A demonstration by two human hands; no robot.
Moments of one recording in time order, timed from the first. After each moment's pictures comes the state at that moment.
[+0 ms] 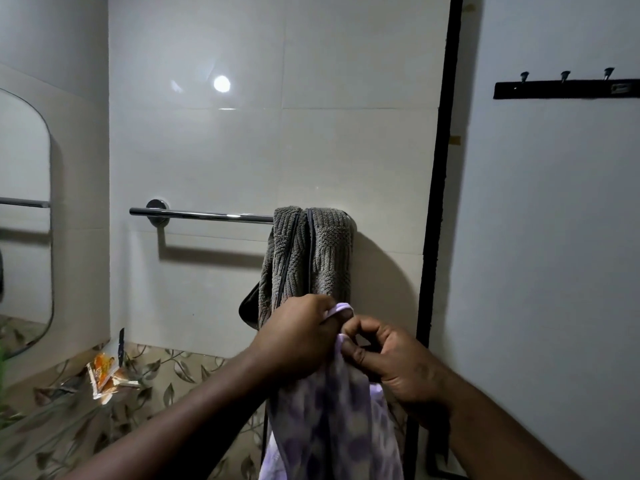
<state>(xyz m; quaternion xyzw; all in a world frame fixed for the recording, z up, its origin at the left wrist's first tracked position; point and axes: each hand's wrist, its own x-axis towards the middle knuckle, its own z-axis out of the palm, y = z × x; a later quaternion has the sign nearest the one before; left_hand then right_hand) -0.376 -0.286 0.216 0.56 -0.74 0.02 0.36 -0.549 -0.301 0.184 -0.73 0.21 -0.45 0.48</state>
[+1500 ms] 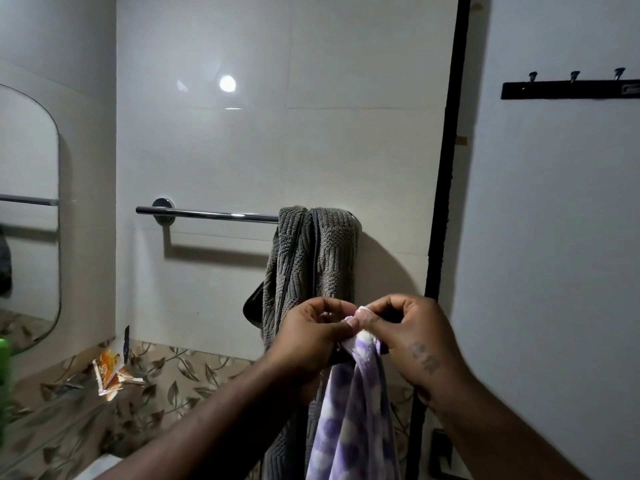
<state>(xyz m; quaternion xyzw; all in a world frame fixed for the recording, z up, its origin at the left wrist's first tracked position) -0.400 -0.279 0.199 0.34 -0.48 -0.50 0.63 -0.551 -0.291 0.210 -0.69 0.40 -0.56 0.22</state>
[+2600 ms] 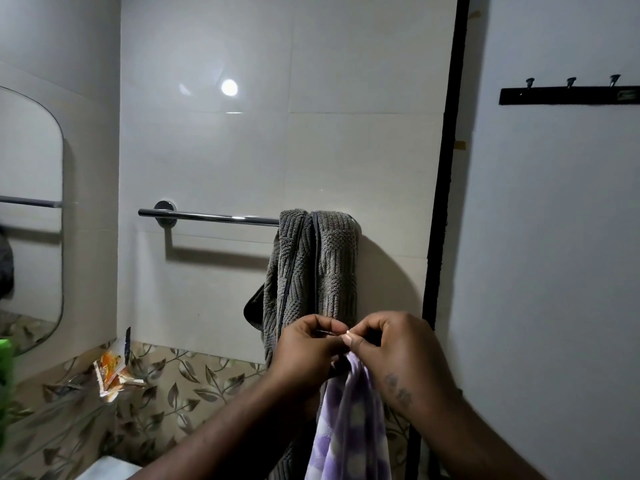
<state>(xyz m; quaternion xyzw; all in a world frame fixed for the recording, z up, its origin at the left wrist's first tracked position) -0.403 -0.277 0.184 0.38 -0.43 -0.49 0.65 -0.540 -0.270 0.204 -0.74 0.48 -0.47 0.03</state>
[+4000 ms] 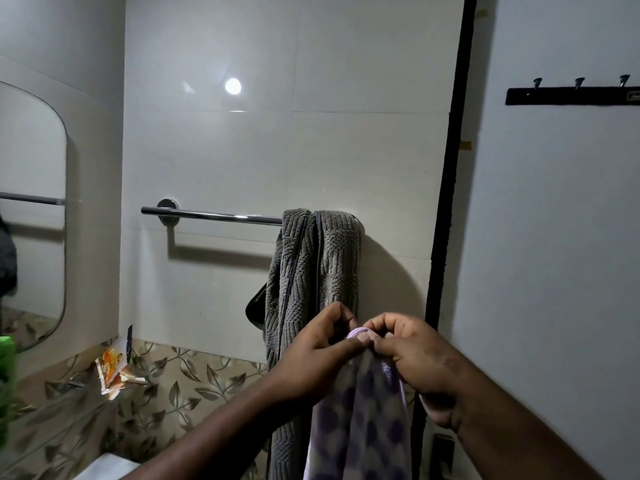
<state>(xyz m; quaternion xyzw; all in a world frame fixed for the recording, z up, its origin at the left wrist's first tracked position) -0.390 -0.282 0.178 0.26 -0.69 -0.35 0.58 -0.553 -0.281 0.210 -0.65 0.39 -0.46 0.46</state>
